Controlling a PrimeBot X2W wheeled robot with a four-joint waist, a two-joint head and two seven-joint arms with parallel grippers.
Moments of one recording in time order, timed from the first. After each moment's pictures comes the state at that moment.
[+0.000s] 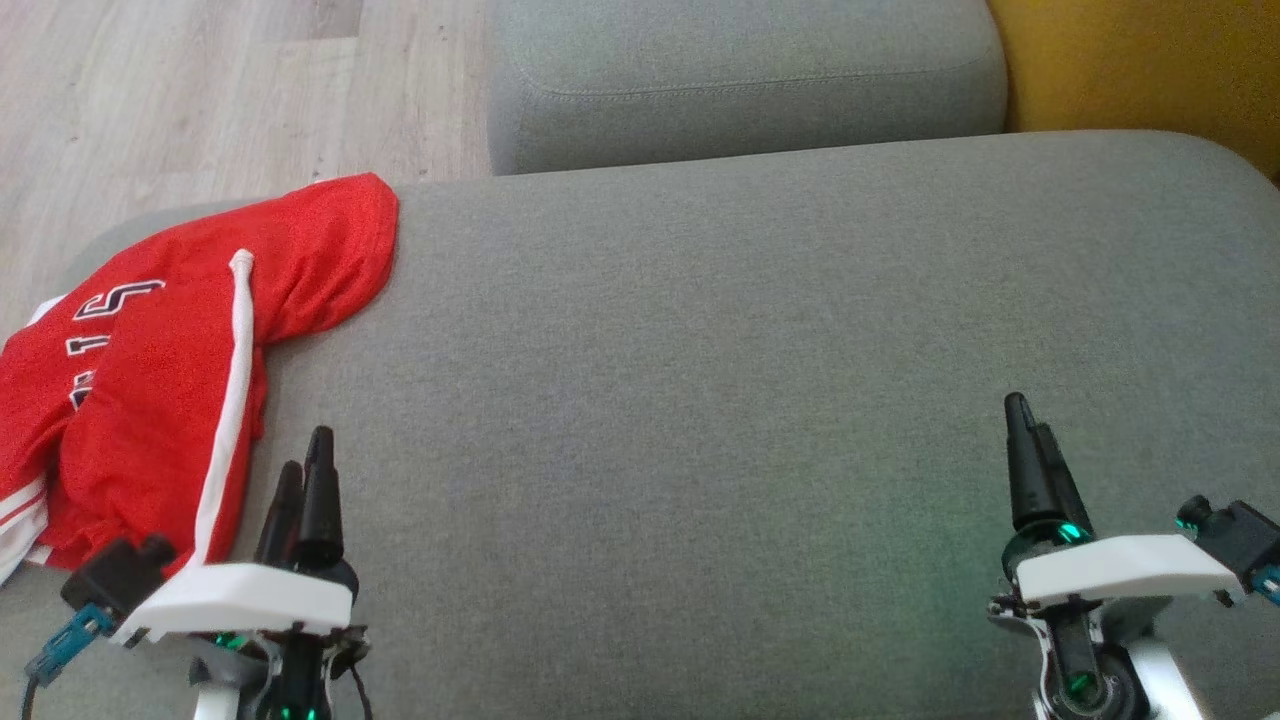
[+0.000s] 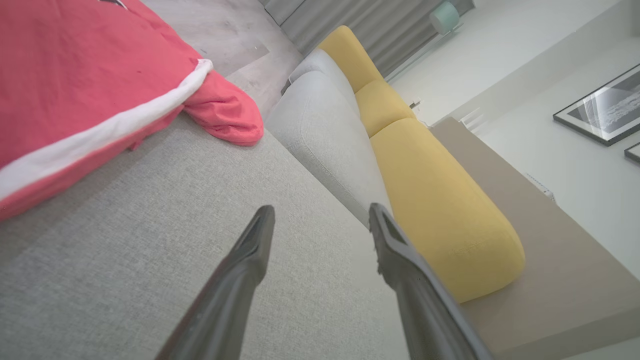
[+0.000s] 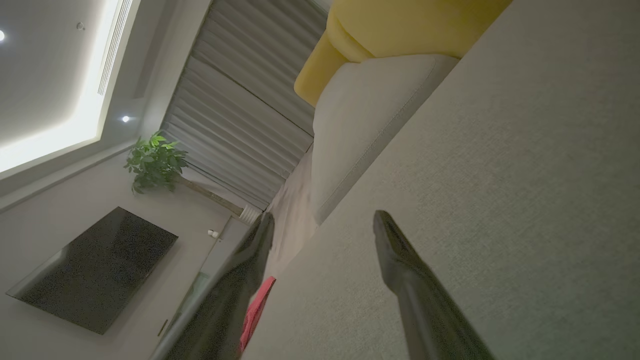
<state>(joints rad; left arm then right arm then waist) -0.01 0.03 -0.02 0.19 -0.93 -0.06 -0.06 -0.04 -0.08 0.09 0.24 1.05 0.13 -0.05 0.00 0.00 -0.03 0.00</state>
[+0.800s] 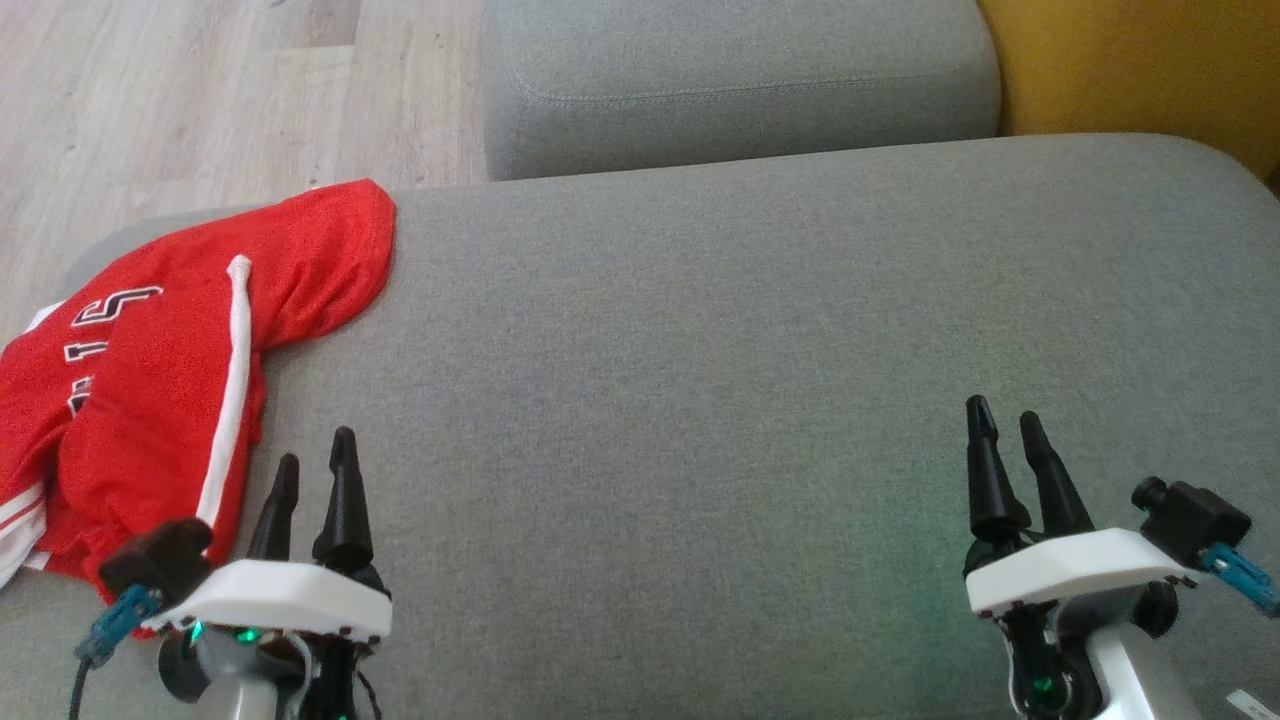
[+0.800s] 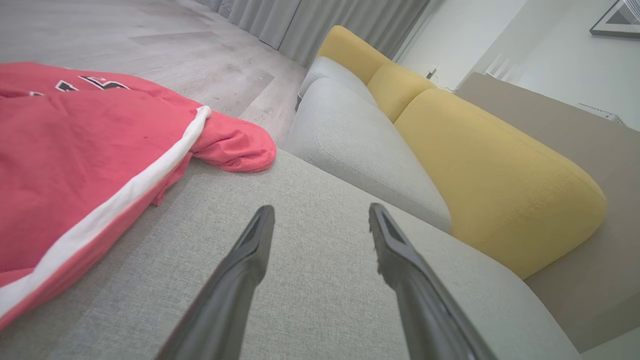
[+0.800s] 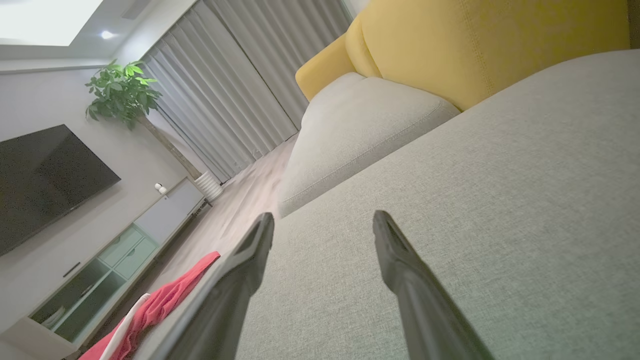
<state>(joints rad) -0.01 0.03 -0.06 0.19 -0.59 0.00 -0.13 -0.07 -0.05 0.09 0.31 0.64 0.13 -0.13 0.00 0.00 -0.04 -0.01</state>
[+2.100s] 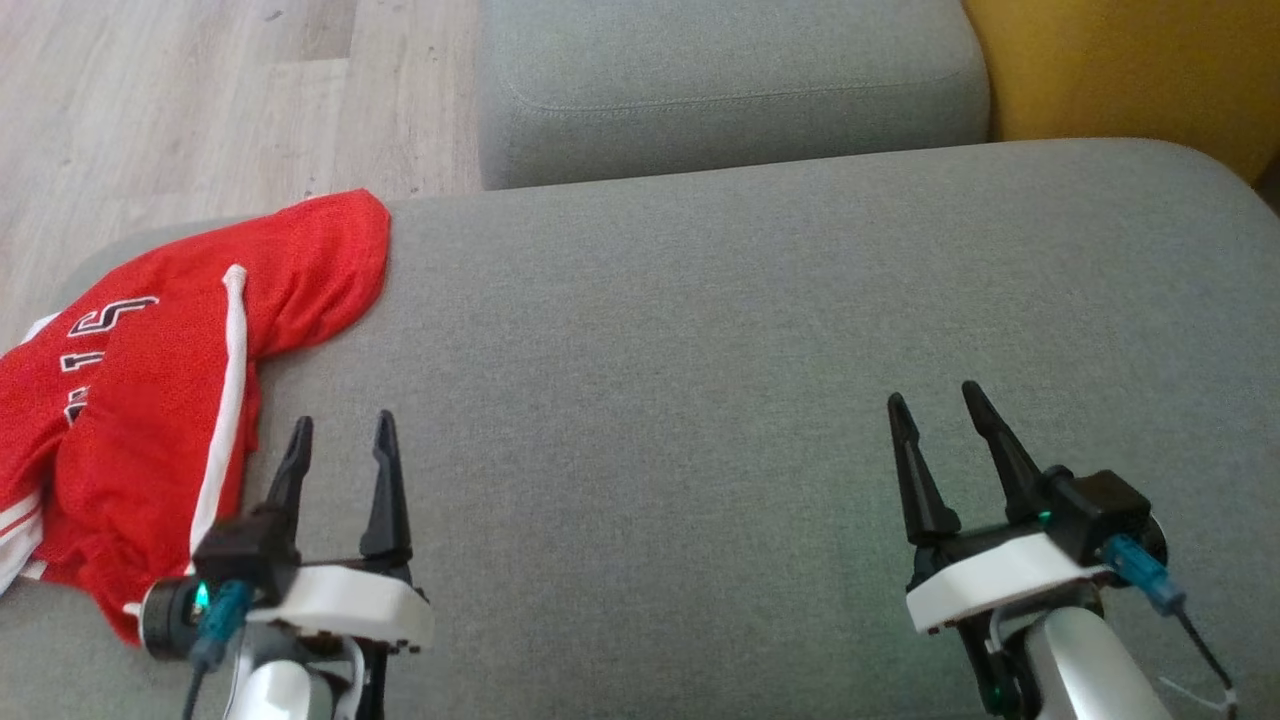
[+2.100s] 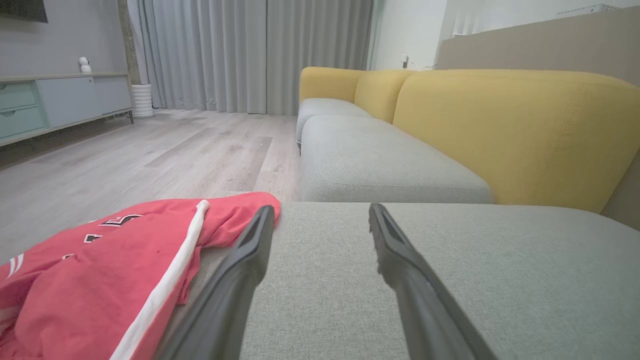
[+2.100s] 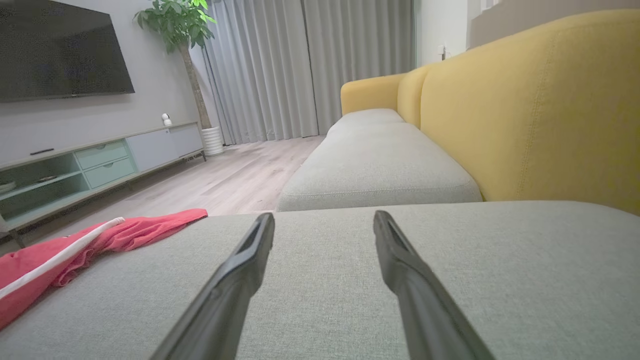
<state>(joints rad) -0.01 0.03 -0.11 0.16 -0.13 0.05 -0.24 -0.10 -0.05 0.16 0.32 0.18 0.13 -0.23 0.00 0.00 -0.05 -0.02</state>
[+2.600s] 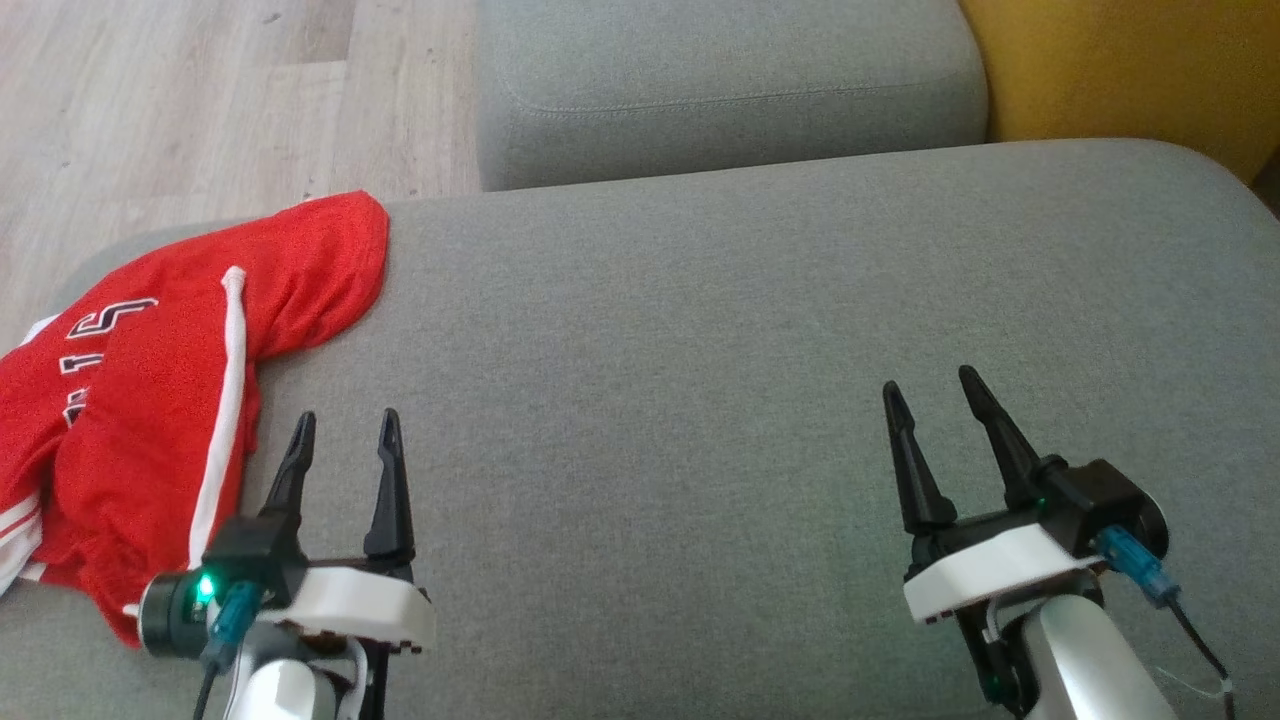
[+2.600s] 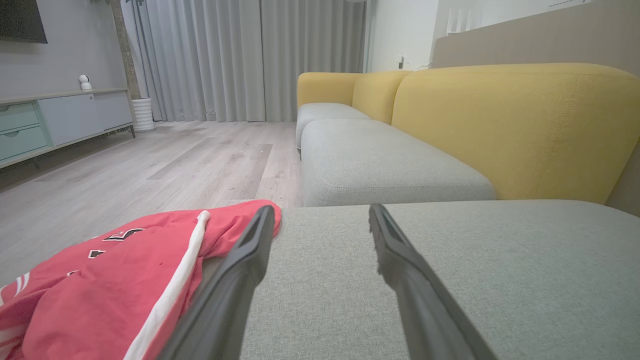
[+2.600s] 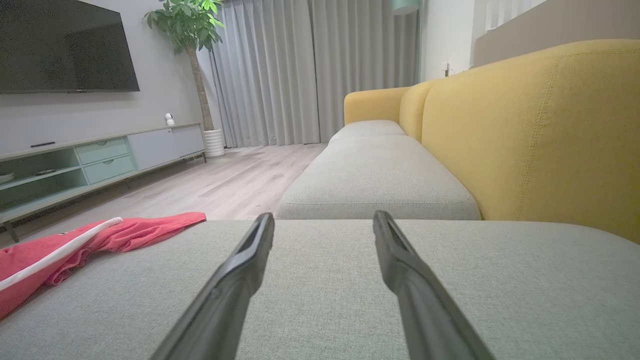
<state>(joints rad) -0.01 0.03 -0.11 0.16 -0.08 0.05 -0.25 -0.12 -0.05 0.16 0.32 0.13 0.13 -0.25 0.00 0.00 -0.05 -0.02</state>
